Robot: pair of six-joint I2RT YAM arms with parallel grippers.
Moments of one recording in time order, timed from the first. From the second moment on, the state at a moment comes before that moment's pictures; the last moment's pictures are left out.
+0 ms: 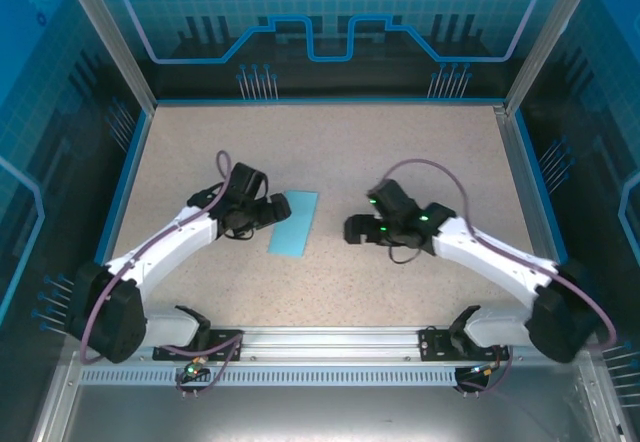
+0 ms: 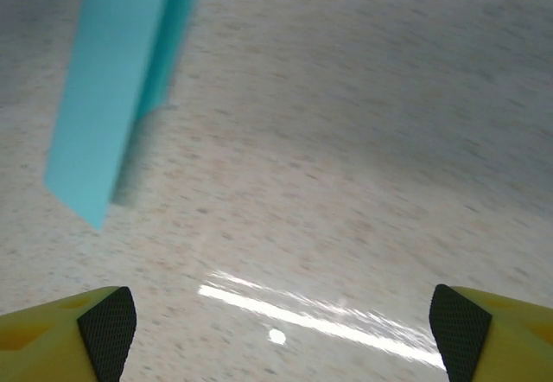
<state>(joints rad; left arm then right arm) -0.39 1.28 0.87 -0.64 0.03 -0.81 0.74 1.33 0.94 -0.61 0.00 0.67</state>
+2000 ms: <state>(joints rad) -0.45 1.35 0.73 -0.27 0.49 -0.80 0.78 1.35 0.77 -0.43 -0.09 0.91</state>
